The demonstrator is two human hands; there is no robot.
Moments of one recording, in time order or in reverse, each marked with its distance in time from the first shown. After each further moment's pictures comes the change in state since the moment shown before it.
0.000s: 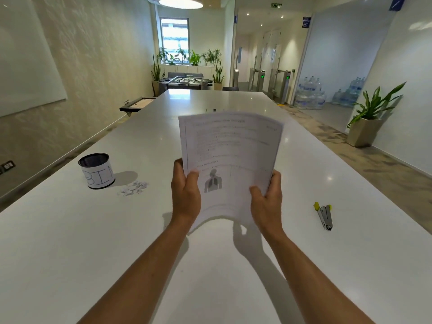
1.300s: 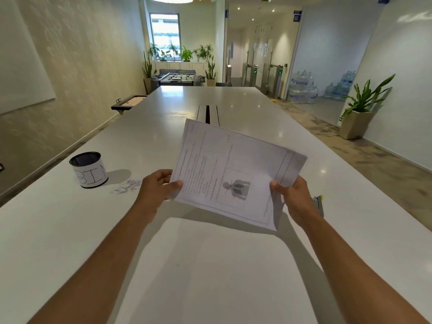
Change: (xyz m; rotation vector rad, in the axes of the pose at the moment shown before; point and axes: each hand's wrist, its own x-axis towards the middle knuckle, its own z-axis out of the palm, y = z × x) left_hand 0.041 -0.040 -0.068 0.118 -0.238 -0.396; right_hand 0.036 0.024 -0.083 0.037 -0.095 0.266
